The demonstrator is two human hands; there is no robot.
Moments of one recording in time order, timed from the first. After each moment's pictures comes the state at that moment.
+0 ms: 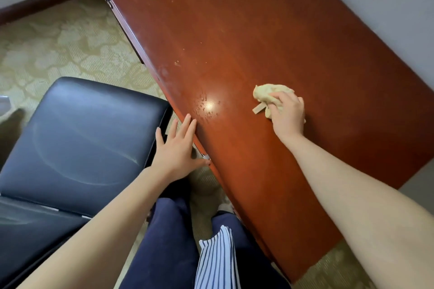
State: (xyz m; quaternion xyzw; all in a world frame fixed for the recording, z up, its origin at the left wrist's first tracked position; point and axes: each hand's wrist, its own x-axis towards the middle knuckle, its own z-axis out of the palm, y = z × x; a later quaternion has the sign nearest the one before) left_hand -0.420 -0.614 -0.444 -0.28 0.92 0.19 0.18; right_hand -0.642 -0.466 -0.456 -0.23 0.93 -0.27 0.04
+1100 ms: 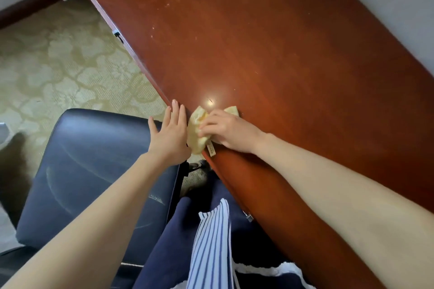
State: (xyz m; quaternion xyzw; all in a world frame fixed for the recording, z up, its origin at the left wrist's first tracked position) left_hand -0.495 -0.811 -0.434 -0.27 0.91 0.15 0.27; right_hand -0.631 -0.686 -0.438 -0.68 0.67 -0.19 0.23
